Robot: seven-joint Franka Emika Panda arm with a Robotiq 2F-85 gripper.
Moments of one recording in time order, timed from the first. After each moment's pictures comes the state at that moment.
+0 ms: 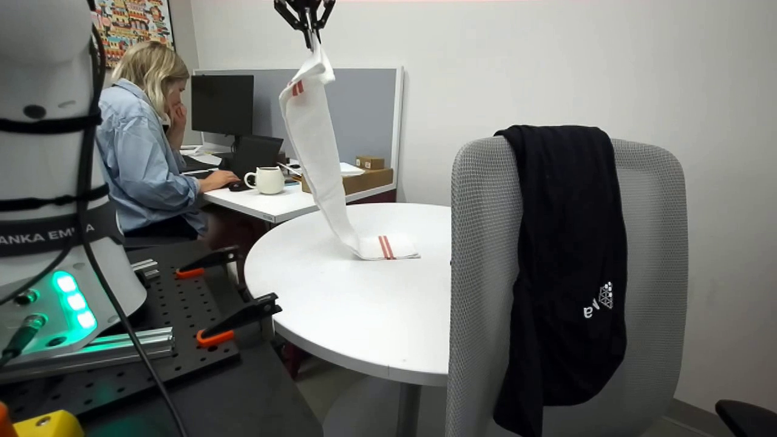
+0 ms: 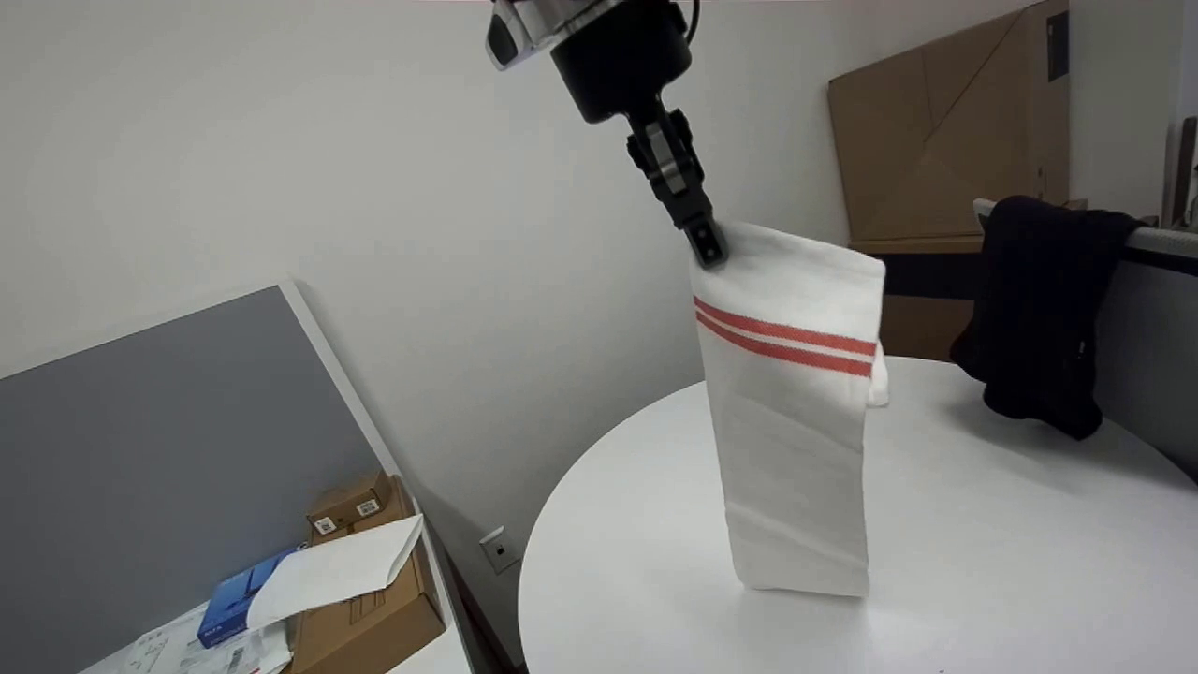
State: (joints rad) arm 0.30 -0.32 0.19 -2.11 -0.22 1.81 -0.69
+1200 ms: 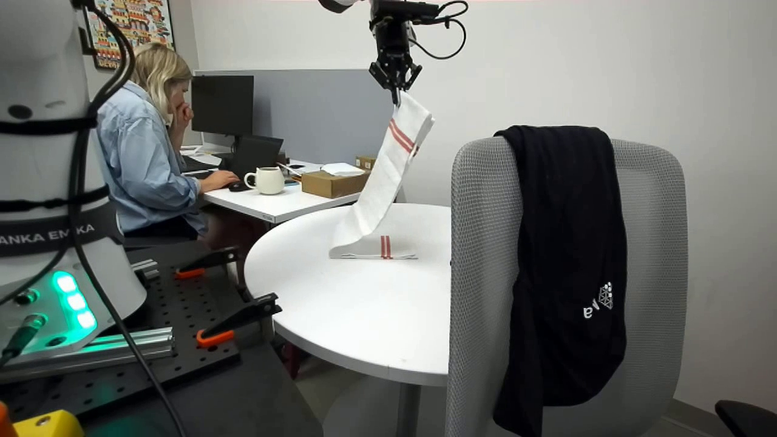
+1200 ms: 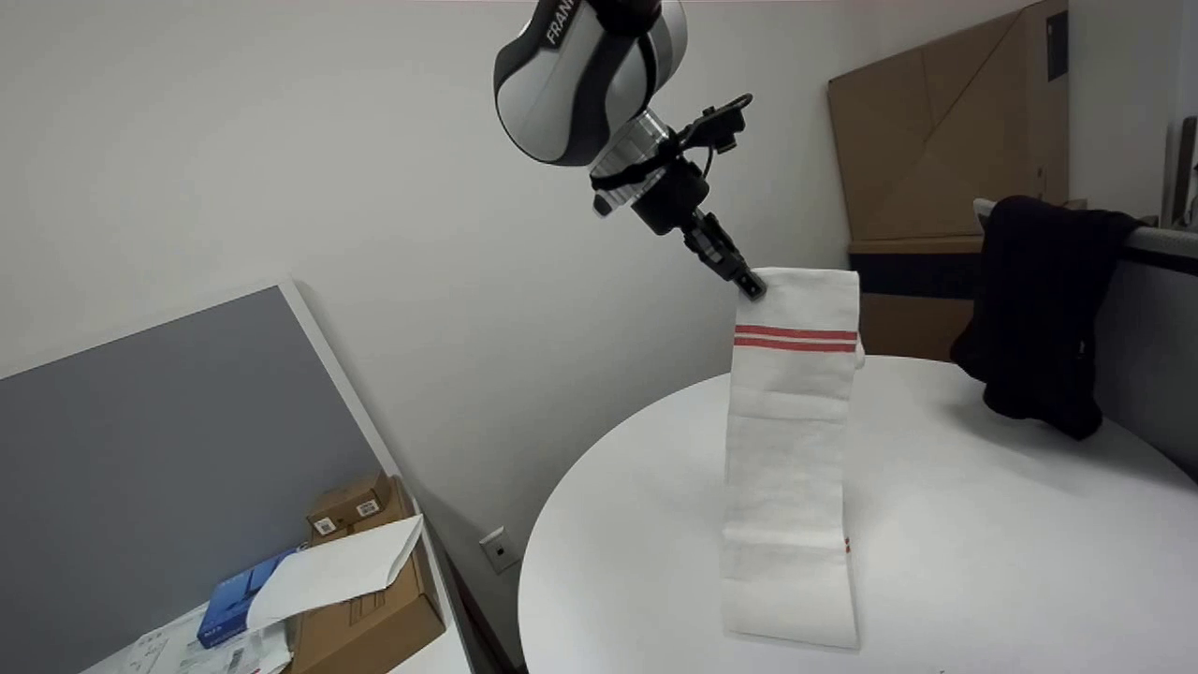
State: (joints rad) arm 0.17 0.32 0.14 -1.59 -0.45 1.64 -0.77
